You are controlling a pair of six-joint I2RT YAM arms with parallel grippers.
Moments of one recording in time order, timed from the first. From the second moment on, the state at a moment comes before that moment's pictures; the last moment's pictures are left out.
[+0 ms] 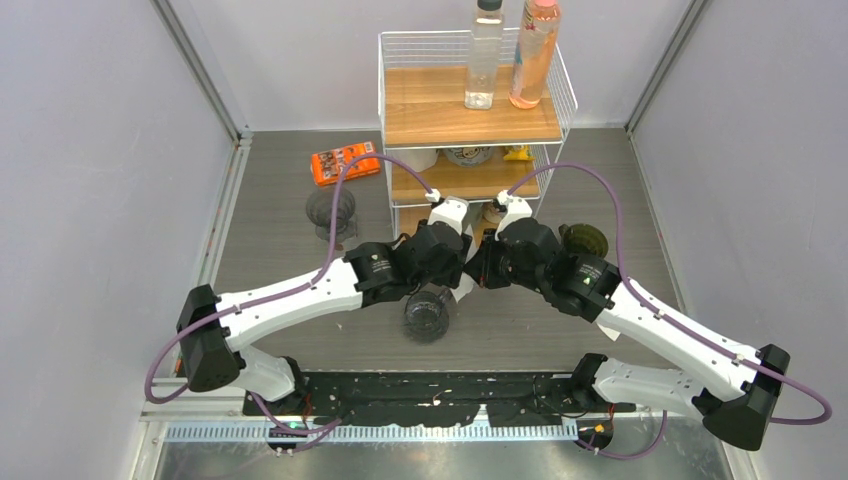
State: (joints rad) left arm -1.12 1.44 1.26 -0.53 -0.42 -0.50; right arm 0.89 1.00 0.99 -0.58 0.14 0.67
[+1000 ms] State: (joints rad) left arm -1.13 1.44 1.28 -0.58 -0.52 -0.52; right arm 0.89 1.00 0.97 -0.68 0.24 0.68
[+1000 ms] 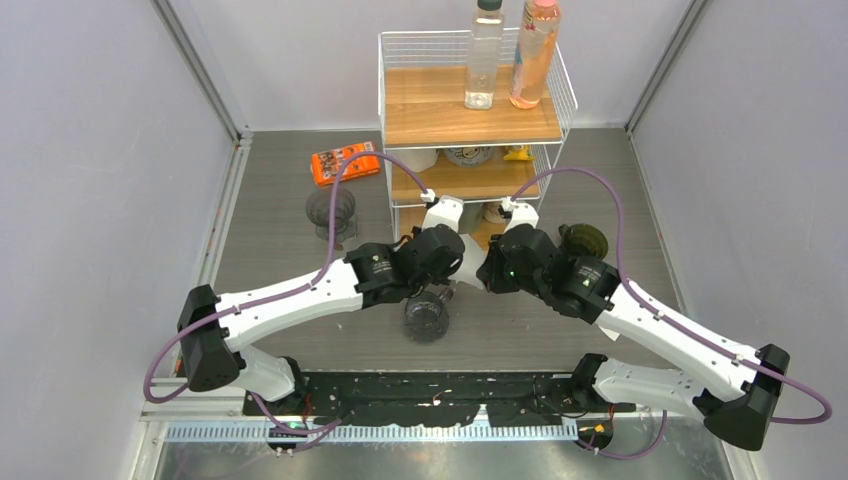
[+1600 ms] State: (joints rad) left arm -1.13 1.42 1.28 -0.59 -0.51 -0.52; right arm 0.89 0.99 0.97 -0.65 0.24 0.67
